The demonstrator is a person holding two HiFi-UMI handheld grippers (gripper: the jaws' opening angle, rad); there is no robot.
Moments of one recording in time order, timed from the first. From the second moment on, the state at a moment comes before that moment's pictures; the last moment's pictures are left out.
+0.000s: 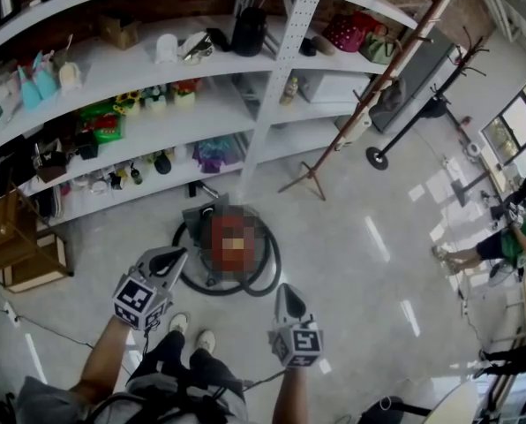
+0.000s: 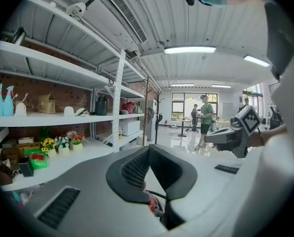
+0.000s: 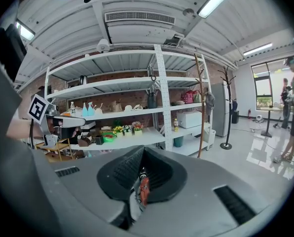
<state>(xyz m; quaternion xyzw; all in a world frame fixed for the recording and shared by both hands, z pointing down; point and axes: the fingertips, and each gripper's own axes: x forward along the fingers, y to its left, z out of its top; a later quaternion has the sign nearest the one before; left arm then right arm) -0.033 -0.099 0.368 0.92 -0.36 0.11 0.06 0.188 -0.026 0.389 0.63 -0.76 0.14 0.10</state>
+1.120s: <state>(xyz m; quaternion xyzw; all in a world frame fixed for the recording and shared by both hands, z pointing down) -0.069 -0.168 0.539 0.91 -0.35 0.17 0.14 0.150 -0.090 0.536 0.62 -0.74 0.21 0.16</state>
